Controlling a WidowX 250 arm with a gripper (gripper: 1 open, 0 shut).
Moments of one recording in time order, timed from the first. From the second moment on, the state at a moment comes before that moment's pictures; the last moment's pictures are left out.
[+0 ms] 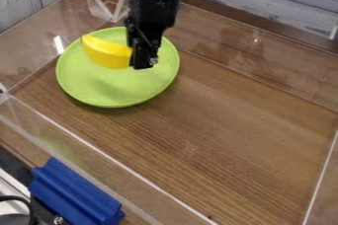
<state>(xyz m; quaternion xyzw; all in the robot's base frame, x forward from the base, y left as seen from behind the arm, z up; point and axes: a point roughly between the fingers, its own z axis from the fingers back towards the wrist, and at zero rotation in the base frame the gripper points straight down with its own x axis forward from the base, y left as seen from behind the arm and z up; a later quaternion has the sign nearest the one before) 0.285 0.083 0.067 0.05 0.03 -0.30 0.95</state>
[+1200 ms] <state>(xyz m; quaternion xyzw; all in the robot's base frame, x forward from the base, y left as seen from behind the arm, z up) 0.290 0.090 0.061 0.06 0.03 -0.32 0.94</state>
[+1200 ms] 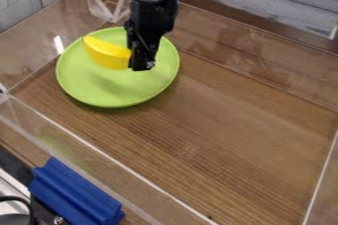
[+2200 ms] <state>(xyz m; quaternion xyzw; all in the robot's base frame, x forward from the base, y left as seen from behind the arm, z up) 0.294 0.093 0.051 0.07 0.03 -0.34 0.94</state>
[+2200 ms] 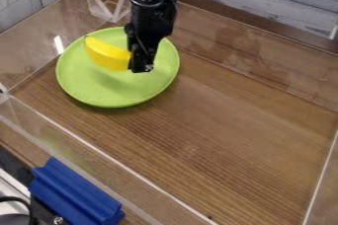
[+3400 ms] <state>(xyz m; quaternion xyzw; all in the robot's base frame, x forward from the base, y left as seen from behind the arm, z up) 0.294 0.093 0.044 0.07 0.03 -0.35 0.93</state>
